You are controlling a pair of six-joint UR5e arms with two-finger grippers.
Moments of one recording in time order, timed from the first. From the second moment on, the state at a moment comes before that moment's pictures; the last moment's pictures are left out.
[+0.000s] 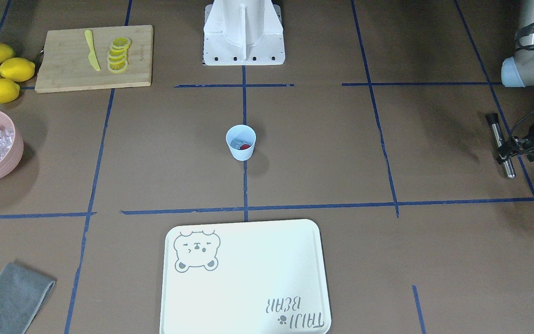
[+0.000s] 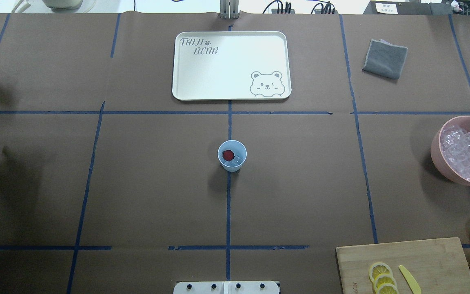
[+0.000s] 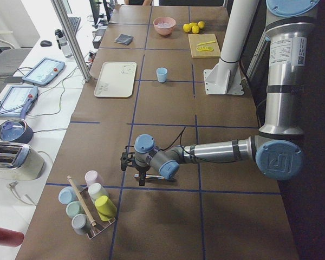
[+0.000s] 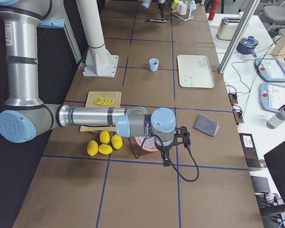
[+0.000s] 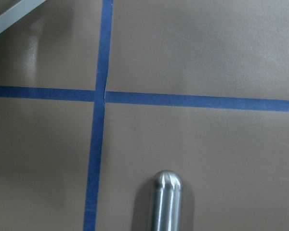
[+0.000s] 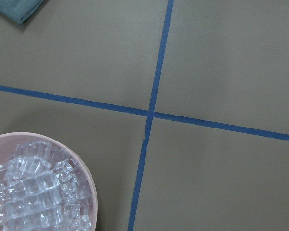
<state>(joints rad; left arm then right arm) -1.14 -1.55 -1.36 -2.33 -2.18 -0.71 1.64 -1.61 1.66 -1.53 2.37 -0.15</state>
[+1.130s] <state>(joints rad) -1.12 -1.54 -1.34 -2.33 -2.18 -0.71 1.64 -1.61 1.66 -1.53 2.37 -0.15</state>
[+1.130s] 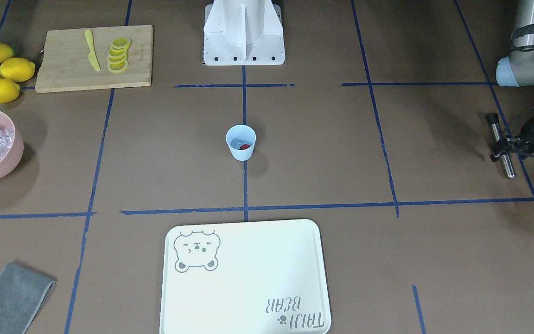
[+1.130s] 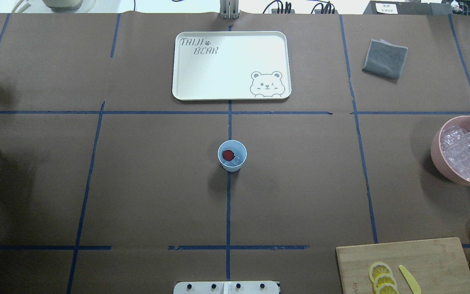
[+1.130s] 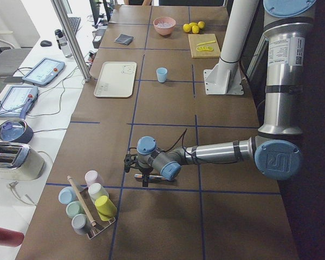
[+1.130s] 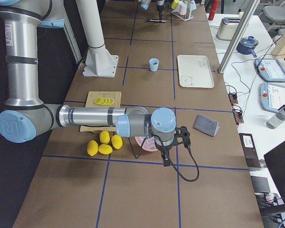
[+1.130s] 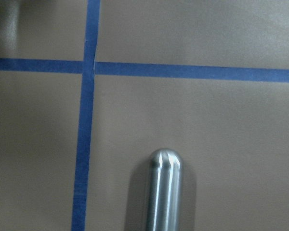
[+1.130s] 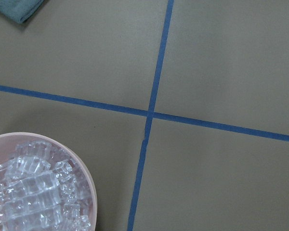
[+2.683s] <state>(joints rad) -1.13 -1.54 -1.60 -2.36 -2.18 -0.70 1.64 -1.60 1.65 -1.53 2.37 -0.15</state>
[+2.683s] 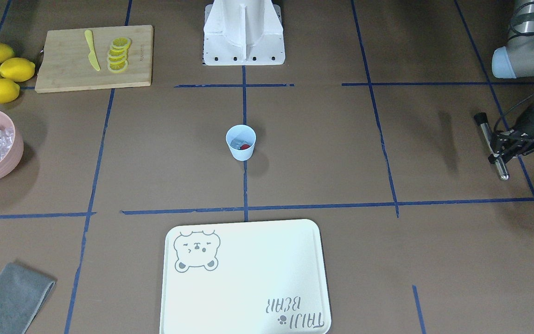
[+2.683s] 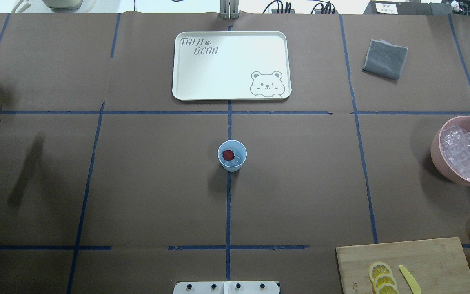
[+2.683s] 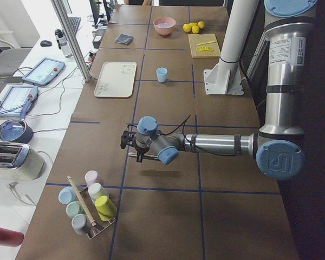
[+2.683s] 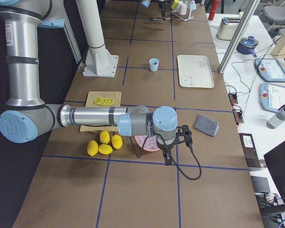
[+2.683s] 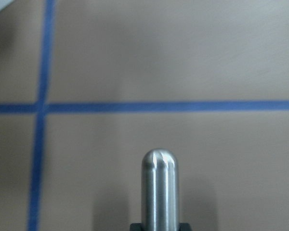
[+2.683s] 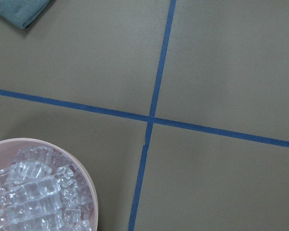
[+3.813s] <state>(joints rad) -0.81 -1.66 -2.05 -2.37 -1.46 -0.87 1.64 -1.60 1.66 -1.53 2.38 -0.14</state>
